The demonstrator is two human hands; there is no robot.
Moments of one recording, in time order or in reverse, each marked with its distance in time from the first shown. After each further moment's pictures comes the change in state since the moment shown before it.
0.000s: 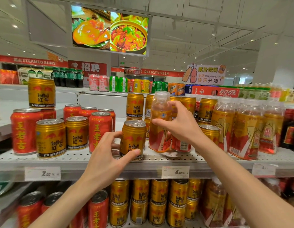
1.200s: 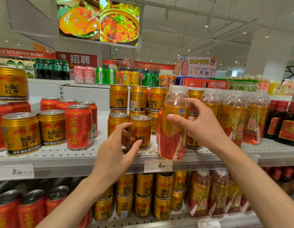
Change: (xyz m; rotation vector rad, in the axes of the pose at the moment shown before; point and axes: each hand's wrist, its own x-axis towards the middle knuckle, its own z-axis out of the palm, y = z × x) left_hand 0.010 0.014 0.069 0.153 0.040 0.173; right_hand -0.044 0.045 -0.063 0.218 0.041 0.075
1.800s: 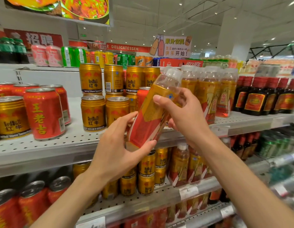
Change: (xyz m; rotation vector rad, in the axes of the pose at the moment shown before) left_hand -0.019 0.038 0.020 -0.204 -0.174 0.141; right_hand -0.045 -0.009 0.012 0.315 0.165 0.191
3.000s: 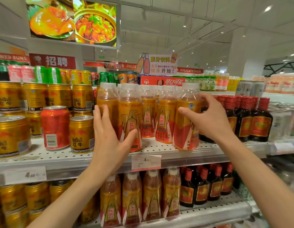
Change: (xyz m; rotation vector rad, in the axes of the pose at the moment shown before) left_hand 0.119 0.100 0.237 0.195 0.258 -0.303; right_hand 0.146 0.092 -0.316 -0.440 0.091 -0.188
